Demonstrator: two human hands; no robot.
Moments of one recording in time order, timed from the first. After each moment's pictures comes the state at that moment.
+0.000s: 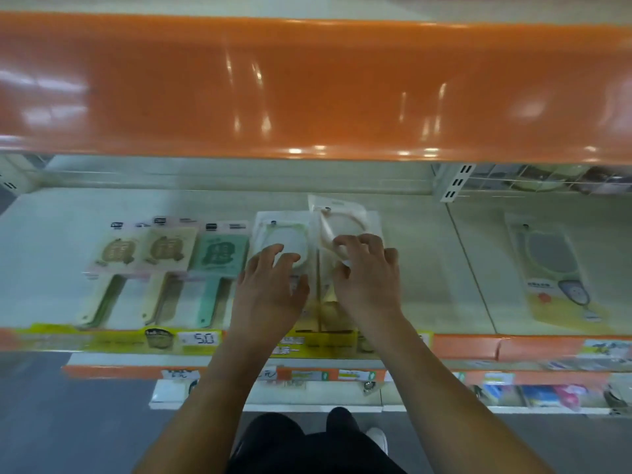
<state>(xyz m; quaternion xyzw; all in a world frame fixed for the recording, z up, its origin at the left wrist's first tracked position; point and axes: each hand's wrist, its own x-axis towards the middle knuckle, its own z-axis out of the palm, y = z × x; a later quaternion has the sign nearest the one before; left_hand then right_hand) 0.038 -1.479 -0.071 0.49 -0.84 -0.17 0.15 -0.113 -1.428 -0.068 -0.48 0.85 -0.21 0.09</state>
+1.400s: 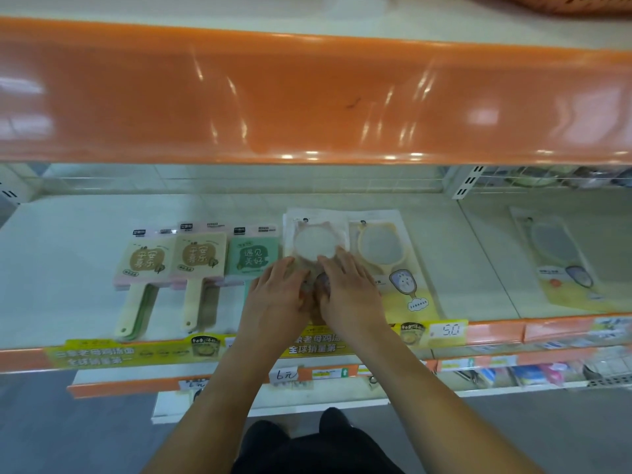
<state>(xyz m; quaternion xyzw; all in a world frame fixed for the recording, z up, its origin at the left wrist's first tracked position) 0.107 -1.517 -0.088 0.40 -0.89 -0.15 0.14 -0.020 -1.453 -0.082 -0.53 0.82 -0.14 0.13</state>
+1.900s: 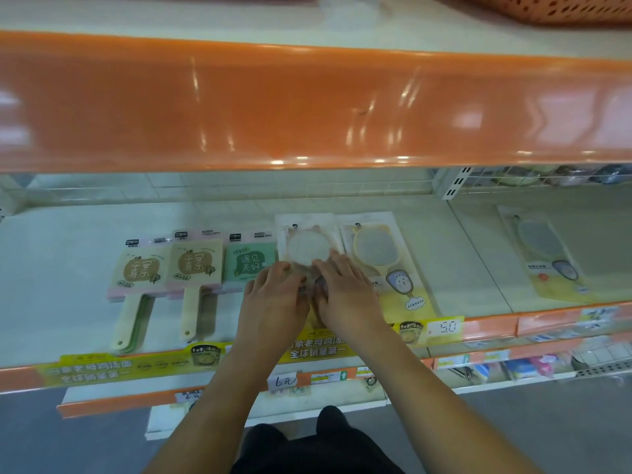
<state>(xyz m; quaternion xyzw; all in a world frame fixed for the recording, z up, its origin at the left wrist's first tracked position) 0.111 -1.522 -0.092 0.38 -0.90 -0.12 0.16 -0.017 -1.455 -0.082 -0.54 0.82 -0.15 0.13</state>
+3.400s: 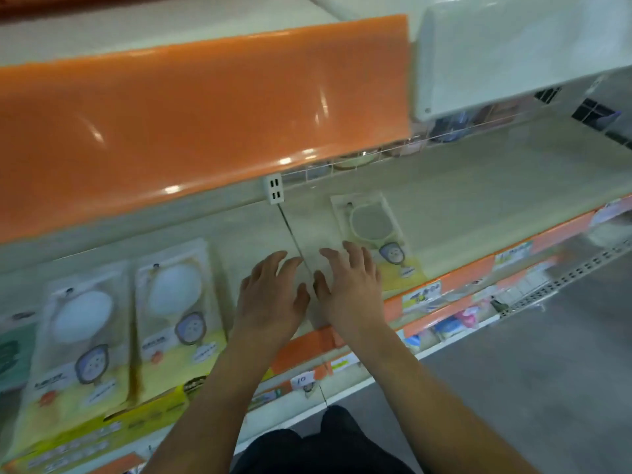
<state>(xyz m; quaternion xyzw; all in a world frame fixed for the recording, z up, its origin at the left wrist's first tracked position) -0.176 -1.396 -0.072 0.31 -0.93 -0.18 0.07 -0.274 -1.298 -0.090 -0.33 0.91 -0.24 0.03</state>
